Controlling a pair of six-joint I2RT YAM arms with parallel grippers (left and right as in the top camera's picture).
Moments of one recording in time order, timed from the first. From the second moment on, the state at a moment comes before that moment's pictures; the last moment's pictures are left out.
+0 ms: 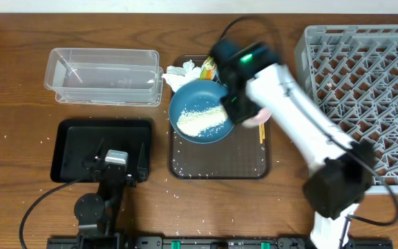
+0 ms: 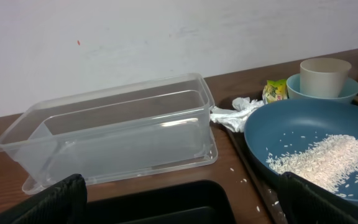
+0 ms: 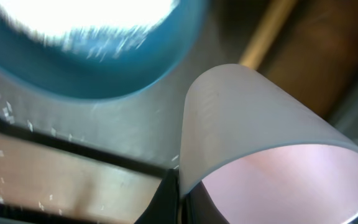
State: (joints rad) left arm 0.04 0.01 0.03 -0.12 0.18 0.14; right arm 0.55 1.98 1.95 -1.50 0.06 0.18
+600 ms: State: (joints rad) left arm 0.04 0.01 0.03 -0.12 0.18 0.14; right arm -0.32 1.76 1.99 -1.13 -0.36 -0.14
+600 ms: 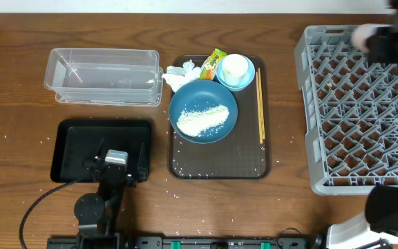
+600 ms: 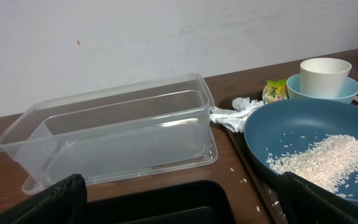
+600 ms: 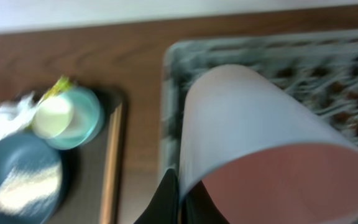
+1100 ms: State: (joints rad) left arm 0.04 0.01 0.03 -0.12 0.18 0.14; right arm -0.85 1.77 1.61 -0.66 -0.81 -0.13
